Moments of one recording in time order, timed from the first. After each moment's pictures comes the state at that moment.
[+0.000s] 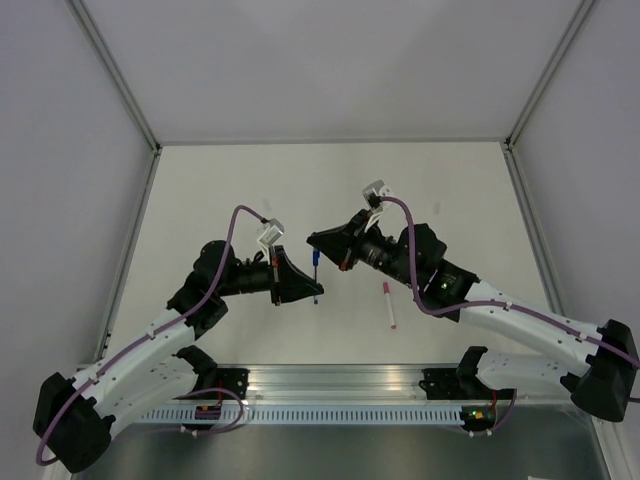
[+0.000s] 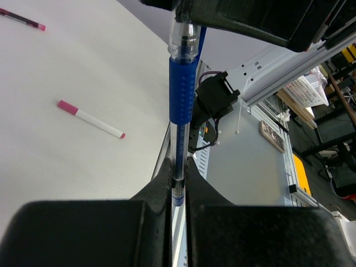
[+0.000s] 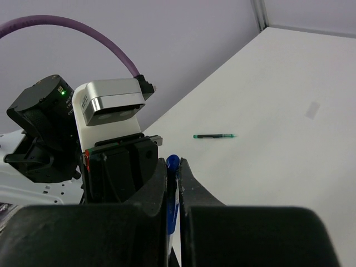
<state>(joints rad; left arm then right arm) -0.62 0.84 0.52 0.26 0.76 -0.60 0.96 1.10 0.88 0.26 -0.06 0.47</state>
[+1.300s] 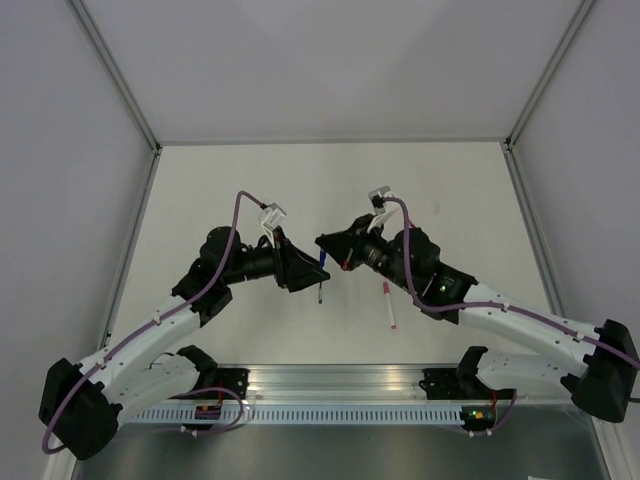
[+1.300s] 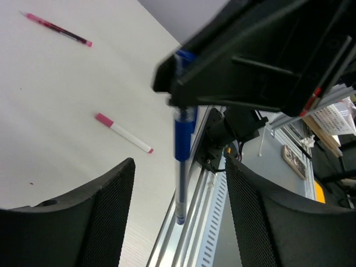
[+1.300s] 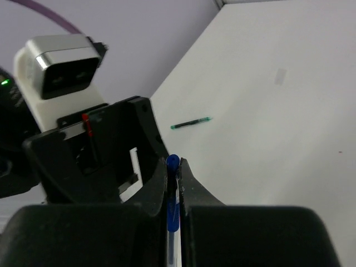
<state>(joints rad) -0.61 0.94 0.60 0.19 0.68 -0.56 0.96 1.06 0.76 0.29 0.09 0.61</state>
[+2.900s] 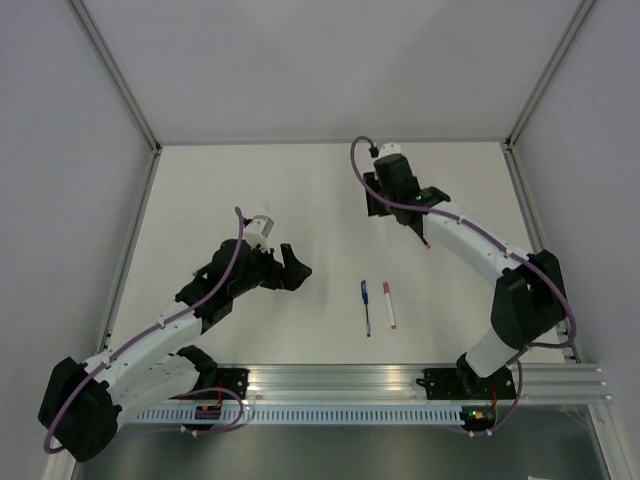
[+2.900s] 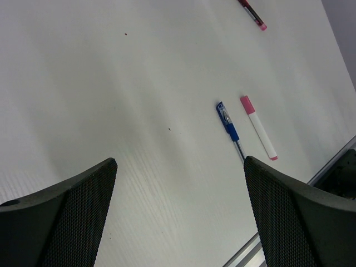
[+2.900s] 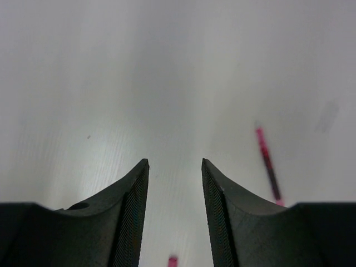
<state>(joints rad) -0.61 0.94 0.51 -0.02 0.13 -0.48 0.57 1.59 1.23 -0.37 0.27 0.25</state>
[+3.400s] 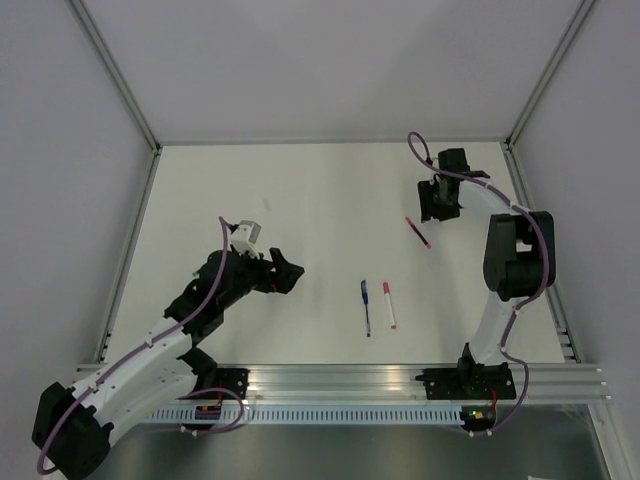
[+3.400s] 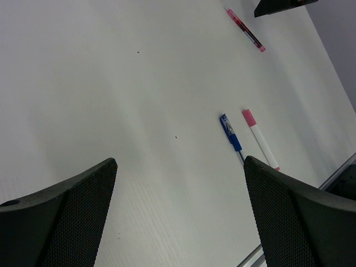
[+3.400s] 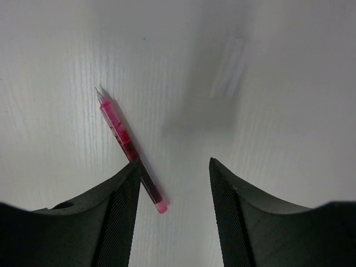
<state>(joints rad) -0.61 0.77 0.44 -0.01 0.05 -0.49 0.06 1.92 1.39 -0.56 -0.01 -0.01</state>
